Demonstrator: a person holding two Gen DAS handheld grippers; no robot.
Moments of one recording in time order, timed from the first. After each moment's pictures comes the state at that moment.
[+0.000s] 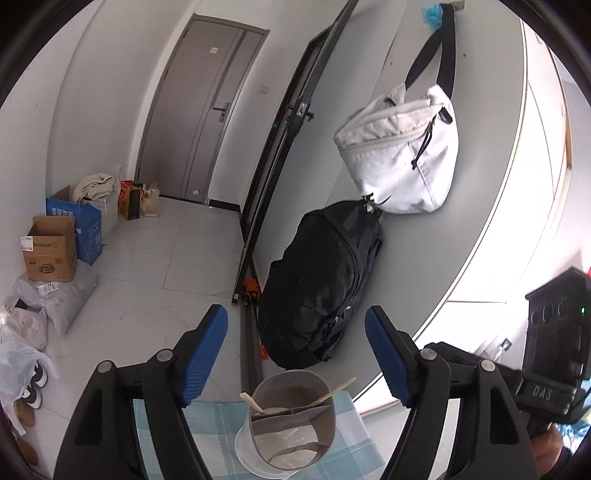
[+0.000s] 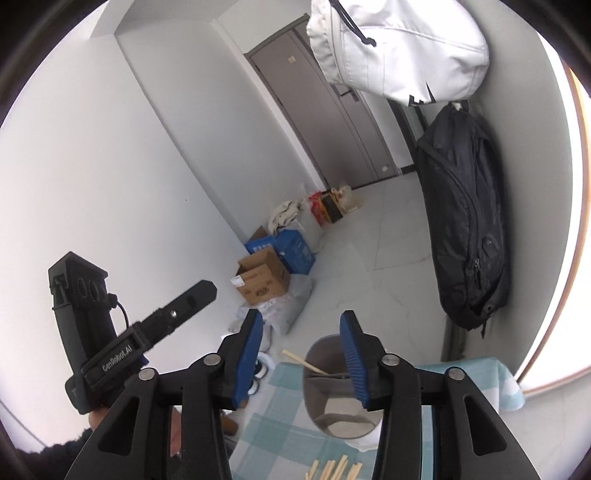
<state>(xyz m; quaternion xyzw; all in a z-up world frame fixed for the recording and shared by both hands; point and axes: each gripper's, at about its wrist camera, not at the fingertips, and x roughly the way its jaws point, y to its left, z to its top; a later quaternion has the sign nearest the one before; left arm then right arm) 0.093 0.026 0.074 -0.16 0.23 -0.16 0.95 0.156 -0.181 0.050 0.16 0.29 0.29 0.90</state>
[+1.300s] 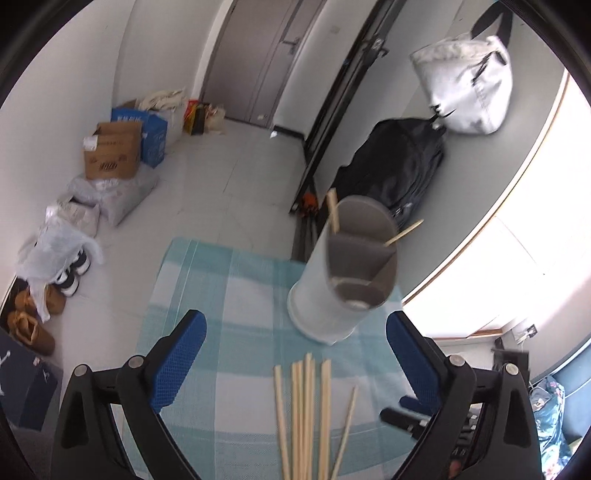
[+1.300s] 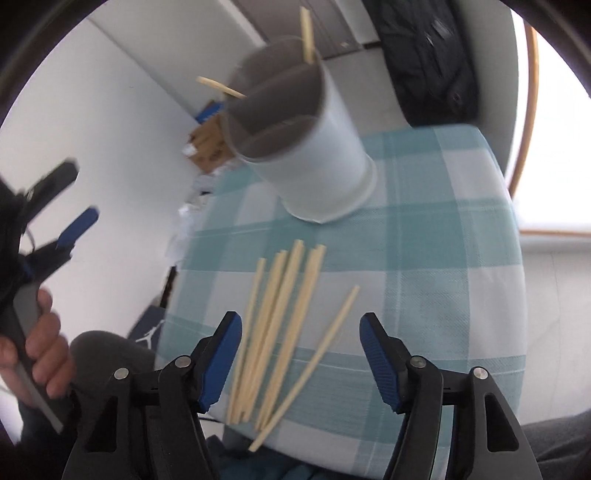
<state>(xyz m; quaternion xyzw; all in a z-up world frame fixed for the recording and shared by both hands) 0.021 0.044 -0.035 -0.19 0.39 -0.05 0.90 0.081 -0.173 -0.154 0.11 0.54 0.23 0.80</state>
